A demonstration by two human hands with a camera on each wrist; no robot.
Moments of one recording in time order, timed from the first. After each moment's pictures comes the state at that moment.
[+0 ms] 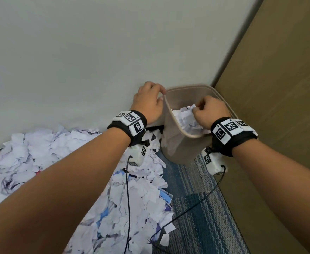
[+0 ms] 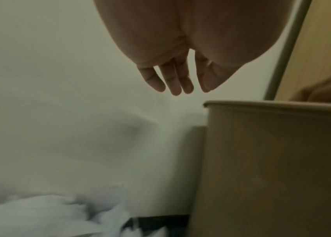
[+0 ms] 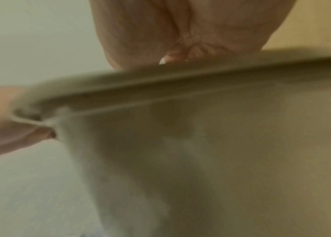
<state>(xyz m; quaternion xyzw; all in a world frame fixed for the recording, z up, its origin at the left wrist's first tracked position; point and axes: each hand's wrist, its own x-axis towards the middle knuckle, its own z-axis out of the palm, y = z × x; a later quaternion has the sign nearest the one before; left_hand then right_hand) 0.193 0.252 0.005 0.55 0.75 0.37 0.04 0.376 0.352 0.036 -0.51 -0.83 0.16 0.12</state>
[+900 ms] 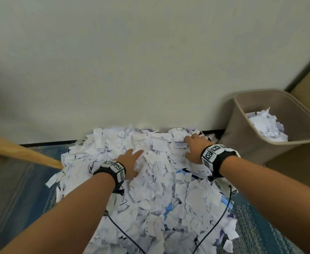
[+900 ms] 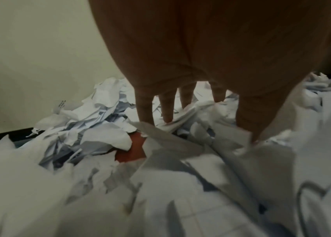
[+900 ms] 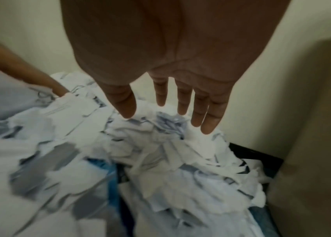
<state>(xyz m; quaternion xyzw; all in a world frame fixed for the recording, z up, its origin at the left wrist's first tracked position) 0.055 -0.011 -0.117 0.44 0.84 -0.08 0.31 0.233 0.211 -0.072 -0.30 -0.93 0.09 -0.21</state>
